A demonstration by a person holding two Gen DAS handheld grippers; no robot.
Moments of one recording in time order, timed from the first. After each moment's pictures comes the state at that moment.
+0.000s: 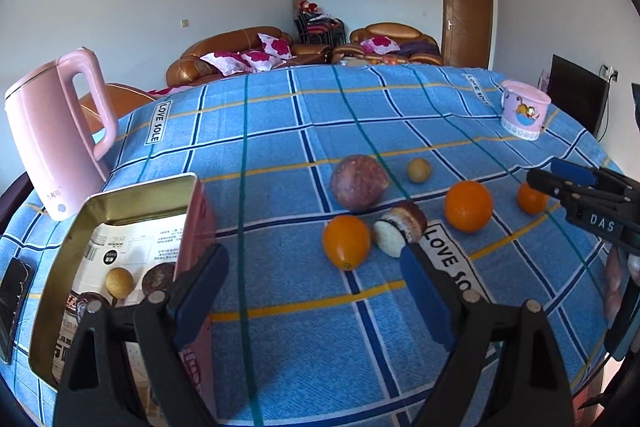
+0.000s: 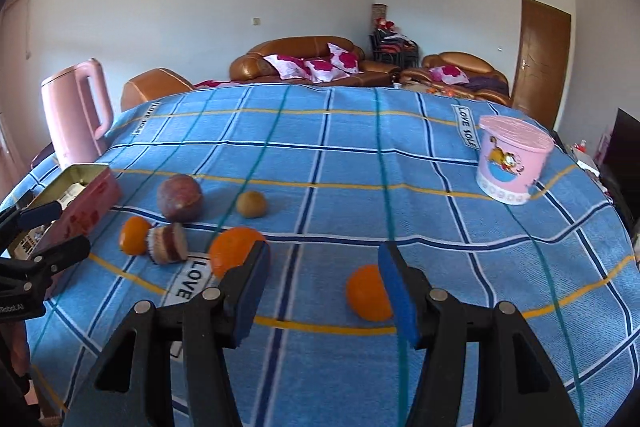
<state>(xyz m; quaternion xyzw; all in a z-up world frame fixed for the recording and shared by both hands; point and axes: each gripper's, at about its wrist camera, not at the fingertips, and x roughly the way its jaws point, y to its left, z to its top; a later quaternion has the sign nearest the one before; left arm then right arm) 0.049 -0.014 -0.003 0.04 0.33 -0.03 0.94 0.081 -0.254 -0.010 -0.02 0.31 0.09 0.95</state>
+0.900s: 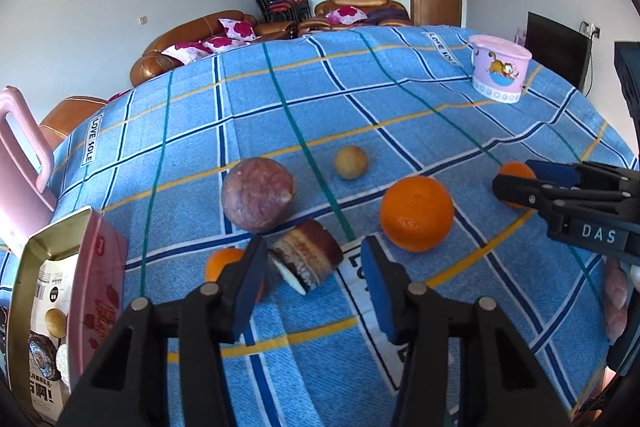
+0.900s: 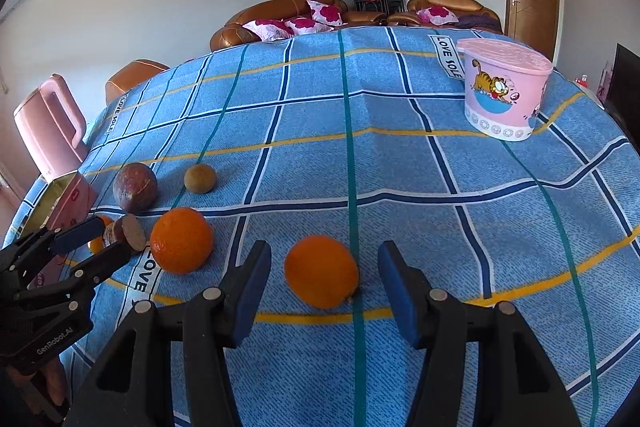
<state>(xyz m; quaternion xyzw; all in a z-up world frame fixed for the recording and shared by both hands) 0.096 -0.087 -0.023 0.09 0.38 -0.07 0.92 0.110 -0.278 -0.034 0.04 0.40 0.10 0.91</state>
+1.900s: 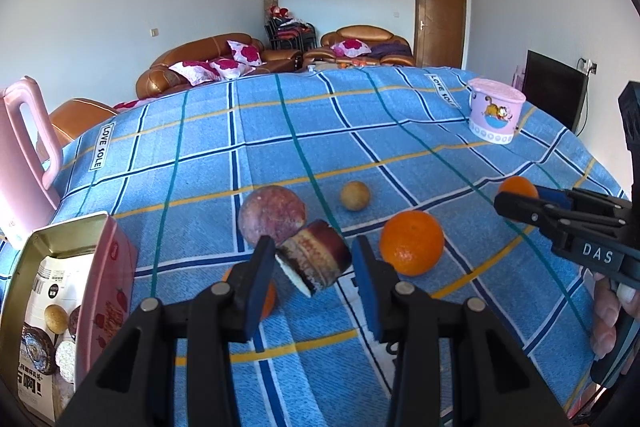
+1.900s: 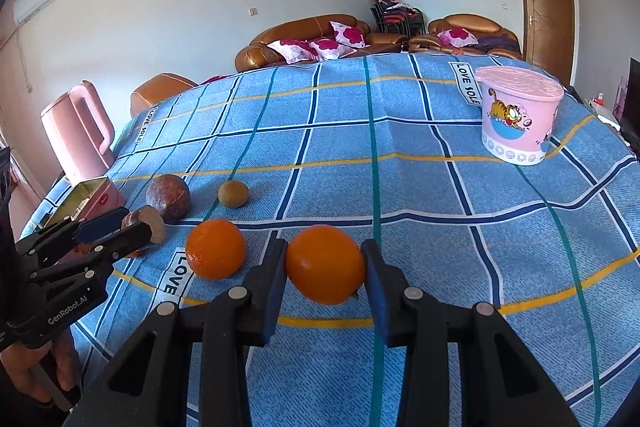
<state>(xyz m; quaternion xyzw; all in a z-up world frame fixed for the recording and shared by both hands) 0.078 -0.069 -0.005 0.04 0.32 -0.08 0.94 0.090 -0.277 -0.017 0.04 0.34 0.14 0.93</state>
